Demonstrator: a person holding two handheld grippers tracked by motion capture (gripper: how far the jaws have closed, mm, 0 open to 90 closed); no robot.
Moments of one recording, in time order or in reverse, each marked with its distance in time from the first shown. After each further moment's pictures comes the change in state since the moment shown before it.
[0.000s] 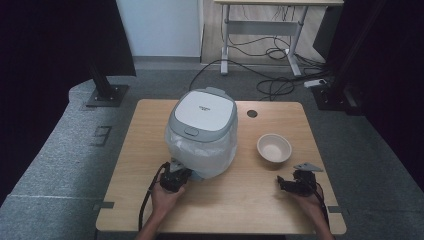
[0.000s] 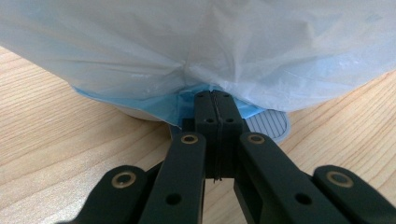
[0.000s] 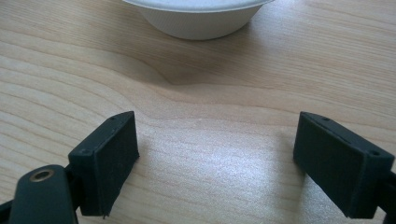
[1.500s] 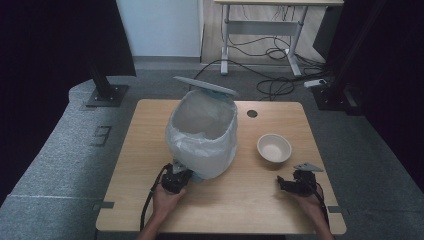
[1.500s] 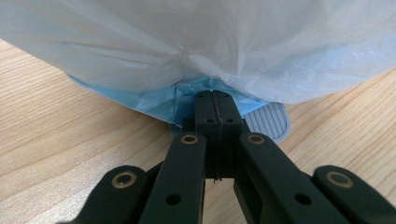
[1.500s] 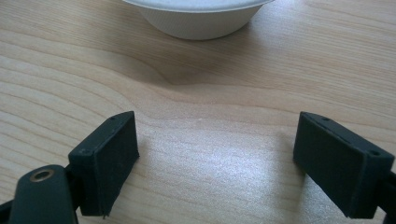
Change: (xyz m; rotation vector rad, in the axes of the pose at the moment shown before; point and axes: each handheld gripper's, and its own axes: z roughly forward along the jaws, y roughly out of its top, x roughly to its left) left arm -0.003 -0.005 0.008 0.030 0.021 0.021; right arm 0.000 0.000 0.000 0.000 0.000 -0.001
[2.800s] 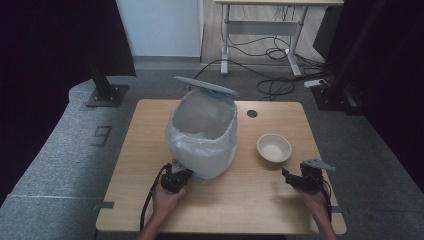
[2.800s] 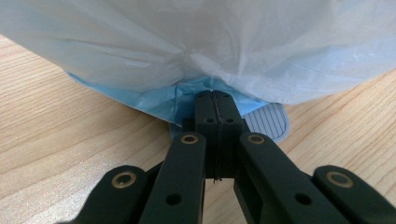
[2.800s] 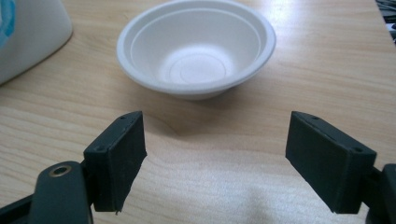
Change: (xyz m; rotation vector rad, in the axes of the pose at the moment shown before) left arm 0.002 -0.001 0.000 -0.006 -0.014 -0.012; right arm -0.003 0.021 -0.032 -0.136 0.018 0.073
